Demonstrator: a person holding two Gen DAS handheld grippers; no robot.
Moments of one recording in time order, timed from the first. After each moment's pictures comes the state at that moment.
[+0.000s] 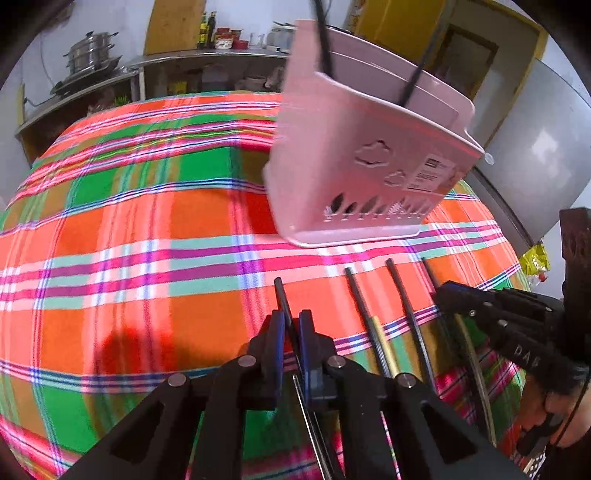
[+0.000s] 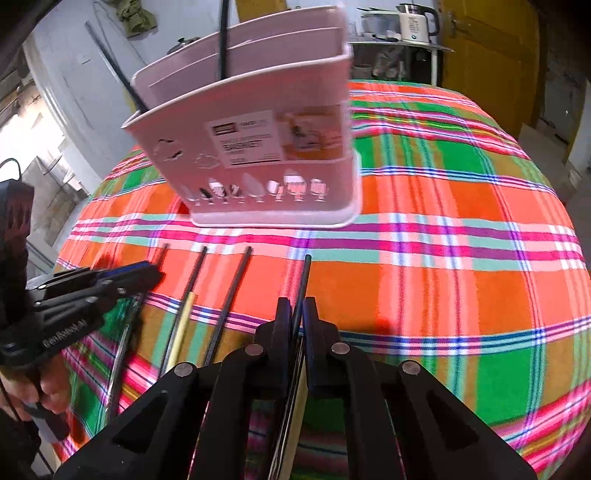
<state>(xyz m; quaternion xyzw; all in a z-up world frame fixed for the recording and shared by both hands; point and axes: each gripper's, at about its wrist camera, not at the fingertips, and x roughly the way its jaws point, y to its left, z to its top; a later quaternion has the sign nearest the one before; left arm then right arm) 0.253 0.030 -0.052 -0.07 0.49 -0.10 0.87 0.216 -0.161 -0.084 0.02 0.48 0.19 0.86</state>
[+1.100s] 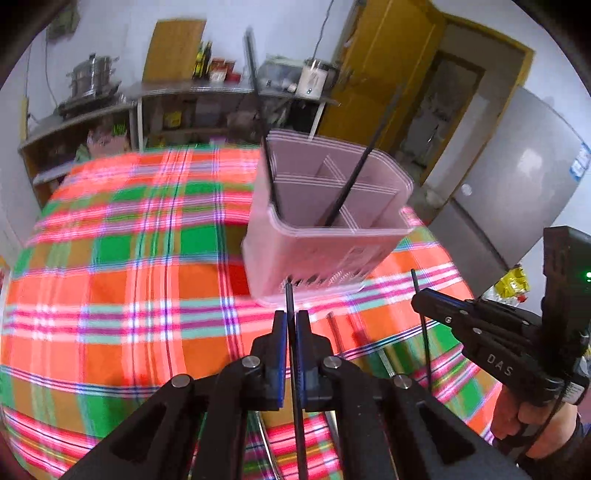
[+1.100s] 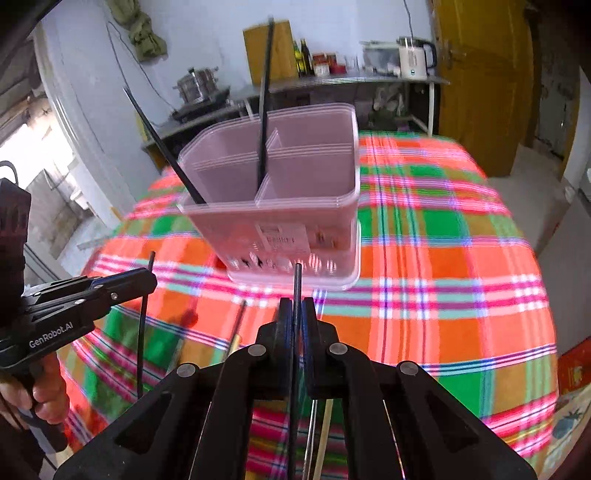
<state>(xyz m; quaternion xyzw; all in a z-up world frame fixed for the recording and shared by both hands) 0.235 0.022 0.046 -0.09 0.43 -0.12 0.89 0.201 -0.158 0.002 0.02 0.41 0.20 0.89</state>
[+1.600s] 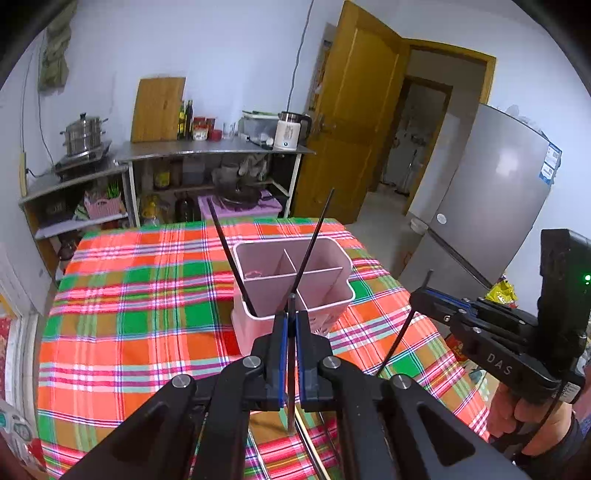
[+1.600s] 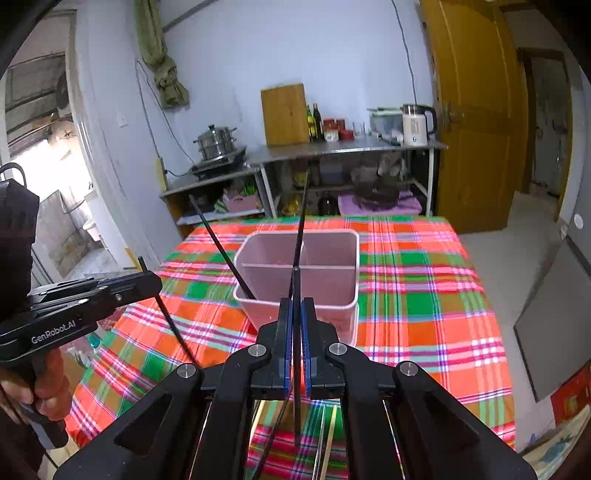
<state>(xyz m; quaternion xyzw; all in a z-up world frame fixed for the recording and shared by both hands) 0.208 0.014 0.142 -0.06 0.34 -0.14 0.93 0.162 -0.168 0.093 0.03 0.31 0.21 0.93</state>
